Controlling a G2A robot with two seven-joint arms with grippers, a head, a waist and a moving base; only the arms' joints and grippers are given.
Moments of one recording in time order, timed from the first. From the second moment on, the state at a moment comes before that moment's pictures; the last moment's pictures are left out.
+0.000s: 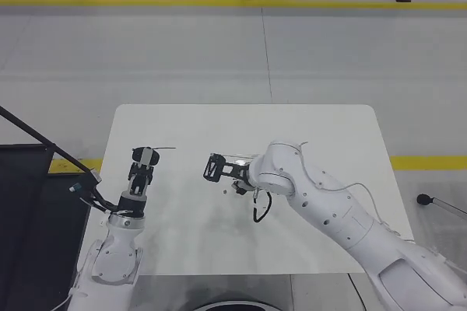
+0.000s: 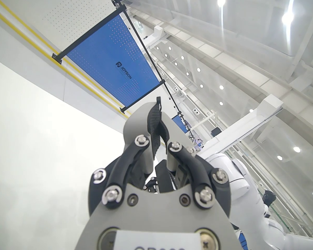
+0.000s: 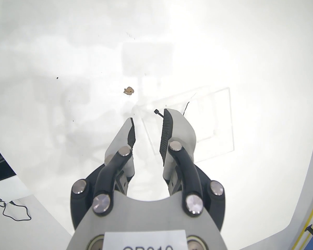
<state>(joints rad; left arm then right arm) 1.57 -1.36 -1.58 -1.80 0.31 -0.49 0.07 -0.47 -1.36 0.55 -1.31 -0.94 -0.45 1.14</state>
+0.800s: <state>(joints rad) 1.57 -1.36 -1.58 -1.80 0.31 -0.49 0.07 -0.43 -1.42 0.52 -1.20 -0.94 -0.44 1.14</state>
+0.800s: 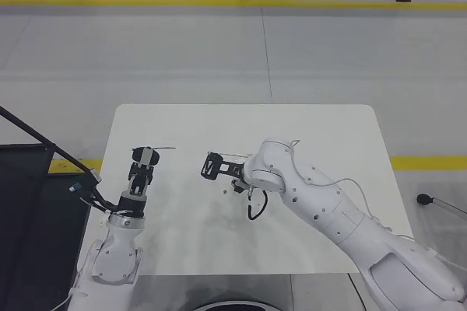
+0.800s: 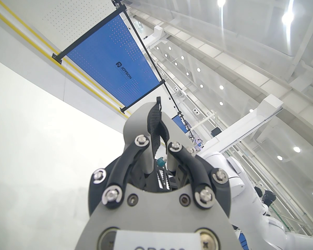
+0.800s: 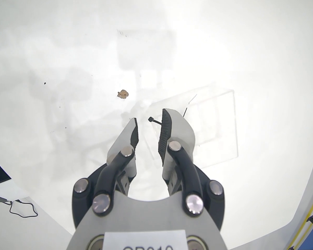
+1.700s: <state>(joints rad) 1.57 -1.36 -1.58 -1.80 0.31 -0.49 0.07 -0.42 -1.46 0.52 -1.14 -0.95 -0.46 1.15</state>
